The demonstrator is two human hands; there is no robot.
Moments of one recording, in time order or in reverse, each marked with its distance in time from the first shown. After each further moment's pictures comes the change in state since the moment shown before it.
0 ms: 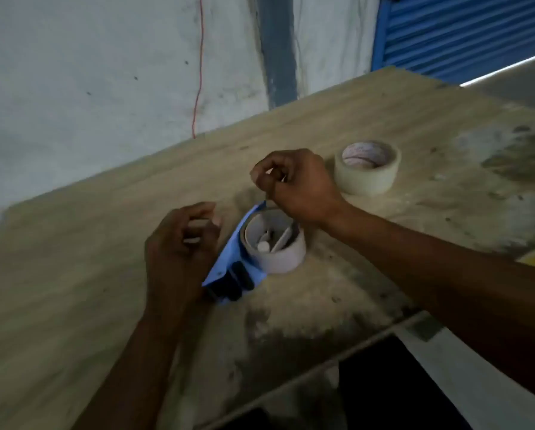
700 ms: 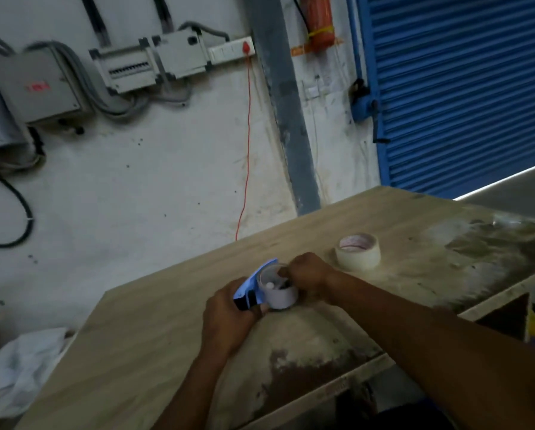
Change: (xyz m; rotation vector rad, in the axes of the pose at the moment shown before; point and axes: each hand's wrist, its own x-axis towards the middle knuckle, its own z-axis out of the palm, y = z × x) left_hand -0.018 0.044 -0.018 0.116 -0.106 -0.111; right_hand -0.025 -0.023 -0.012 0.095 -0.323 0.444
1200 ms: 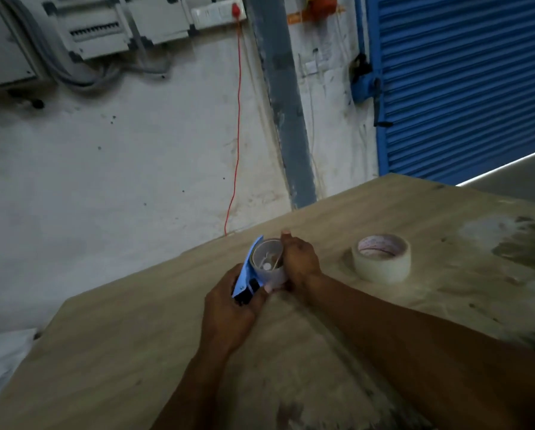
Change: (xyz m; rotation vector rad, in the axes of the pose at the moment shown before) left_hand 0.081 -0.042 0.048 -0.188 0.039 0.126; right_hand 0.139 0.027 0.048 0.613 0.375 0.034
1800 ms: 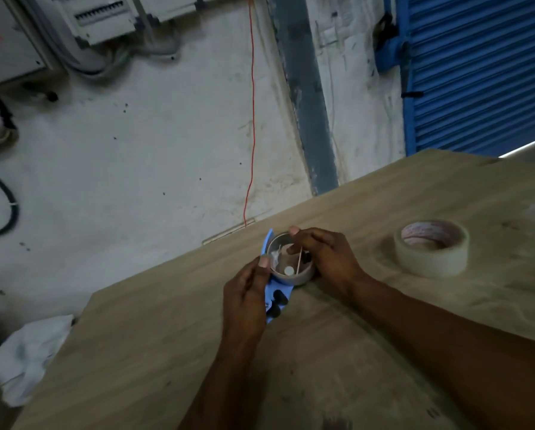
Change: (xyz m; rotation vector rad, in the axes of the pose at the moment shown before) left_hand 0.007 0.005 -0.002 -0.337 0.053 -0.325; right_hand -0.036 -0.018 -0.007 0.088 -0.183 -0.279
